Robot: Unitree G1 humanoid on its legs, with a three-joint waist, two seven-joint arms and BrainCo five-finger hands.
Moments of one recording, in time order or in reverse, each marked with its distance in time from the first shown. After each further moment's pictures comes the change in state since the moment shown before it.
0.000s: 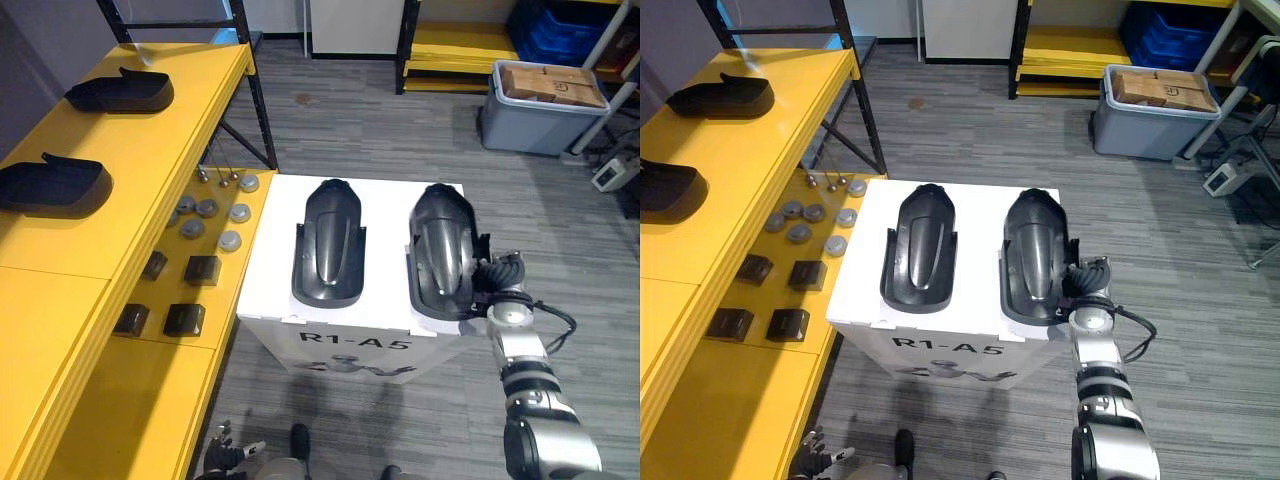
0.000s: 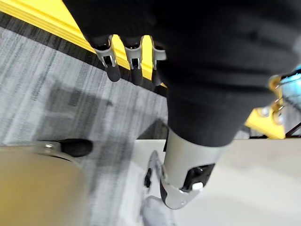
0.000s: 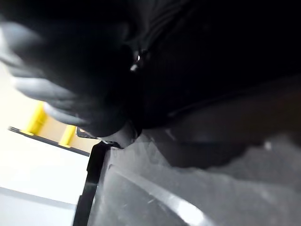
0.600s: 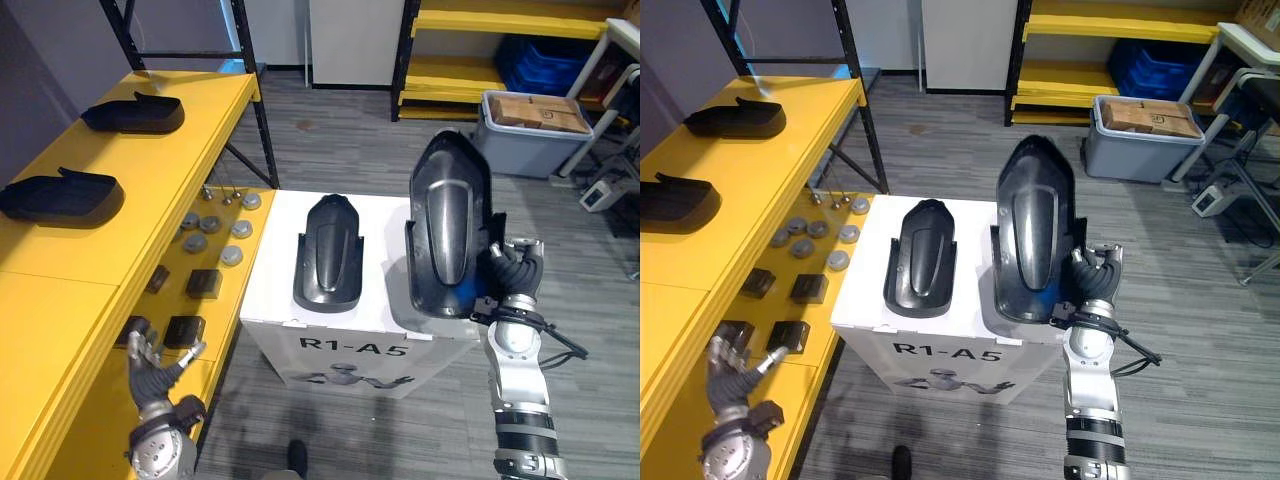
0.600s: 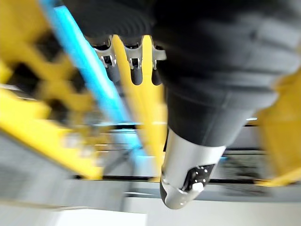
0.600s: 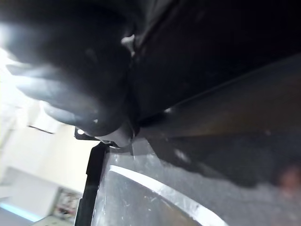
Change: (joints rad) left arm 0.060 -0.078 0.282 -0.953 0.005 -0.036 0.069; right arm 0.207 0.147 0.003 -0.507 -0.070 -0.065 -0.043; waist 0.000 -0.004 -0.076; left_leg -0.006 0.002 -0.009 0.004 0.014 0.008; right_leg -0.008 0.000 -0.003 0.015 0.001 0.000
